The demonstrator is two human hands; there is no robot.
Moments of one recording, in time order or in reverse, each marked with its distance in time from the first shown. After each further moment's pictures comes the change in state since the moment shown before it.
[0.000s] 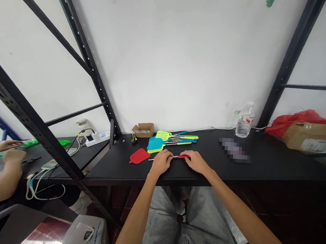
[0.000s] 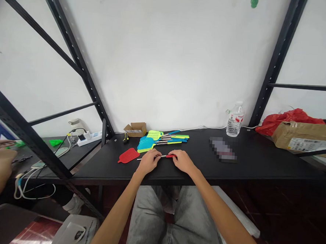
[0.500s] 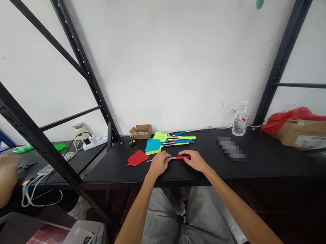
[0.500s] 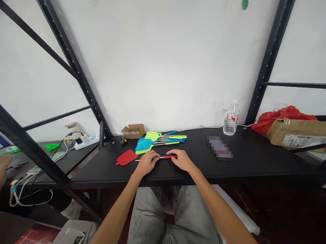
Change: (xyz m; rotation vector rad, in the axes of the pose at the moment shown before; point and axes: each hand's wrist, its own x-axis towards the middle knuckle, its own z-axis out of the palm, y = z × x) left_hand 0.002 -0.002 -0.001 0.008 -0.042 0.034; right_hand -0.001 0.003 -0.010 0.257 0.011 0.044
